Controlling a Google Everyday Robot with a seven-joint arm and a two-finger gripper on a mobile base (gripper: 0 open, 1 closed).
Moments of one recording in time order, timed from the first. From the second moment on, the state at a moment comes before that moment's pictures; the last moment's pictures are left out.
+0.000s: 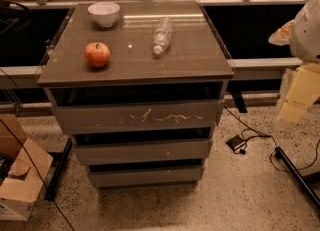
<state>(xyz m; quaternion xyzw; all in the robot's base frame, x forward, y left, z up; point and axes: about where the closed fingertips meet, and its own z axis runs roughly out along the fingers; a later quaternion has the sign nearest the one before) 0.438 -0.217 0.976 -0.60 0.78 -0.03 0.16</state>
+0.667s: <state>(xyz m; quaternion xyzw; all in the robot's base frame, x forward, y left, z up) 0.442 -0.208 0.965 -0.61 0.77 -0.01 0.17</state>
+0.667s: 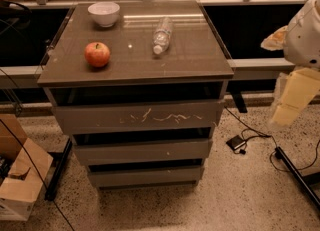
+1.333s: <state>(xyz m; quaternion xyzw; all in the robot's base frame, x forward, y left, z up) 0.437 -0.161 0.911 -0.61 0.75 0.06 0.23</state>
